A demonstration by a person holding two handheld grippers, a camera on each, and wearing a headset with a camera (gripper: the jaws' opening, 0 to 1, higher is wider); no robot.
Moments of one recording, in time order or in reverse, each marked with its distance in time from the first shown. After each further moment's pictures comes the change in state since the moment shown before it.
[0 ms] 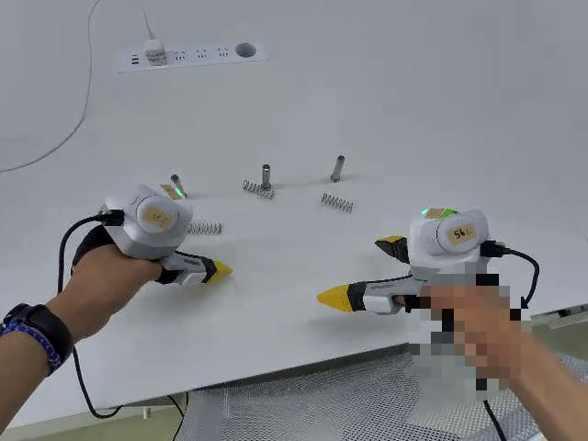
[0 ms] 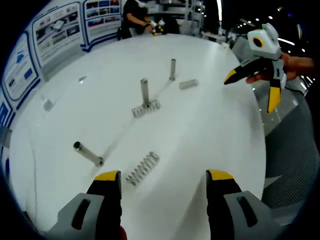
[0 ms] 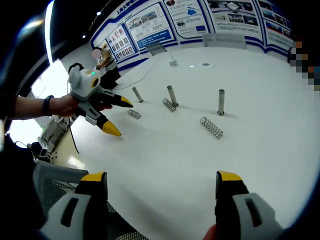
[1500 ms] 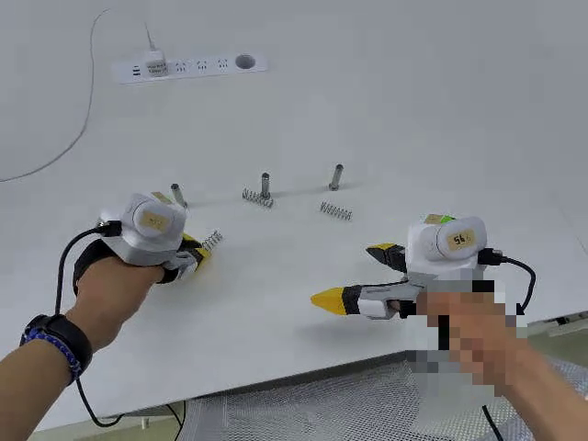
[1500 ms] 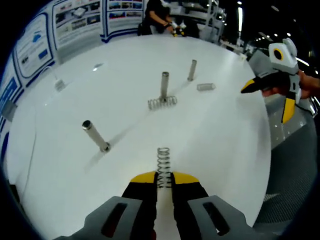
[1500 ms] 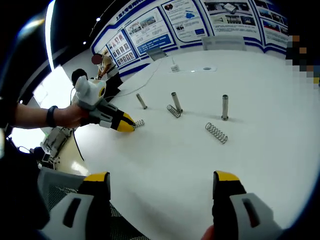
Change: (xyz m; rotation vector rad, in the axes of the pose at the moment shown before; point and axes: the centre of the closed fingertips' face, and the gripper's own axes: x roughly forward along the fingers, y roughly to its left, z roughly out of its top) left arm 0.004 0.011 -0.015 -0.176 -0.012 0.060; right arm 0.001 0.012 0.011 0.018 -0.040 0.027
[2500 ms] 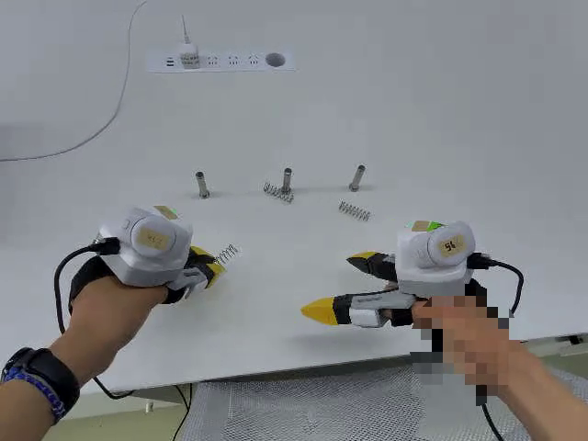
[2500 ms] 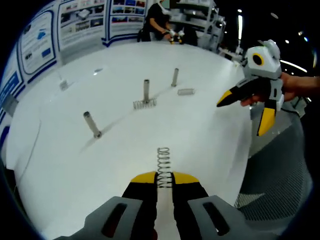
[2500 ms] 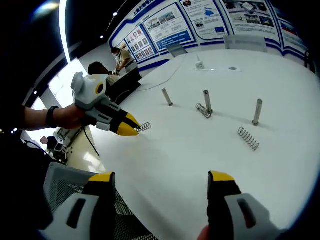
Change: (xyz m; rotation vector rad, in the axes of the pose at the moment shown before) left arm -0.046 -0.041 -0.006 -0.026 -0.060 -0.027; right arm 0.016 0.044 0.003 -0.060 0.017 0.155
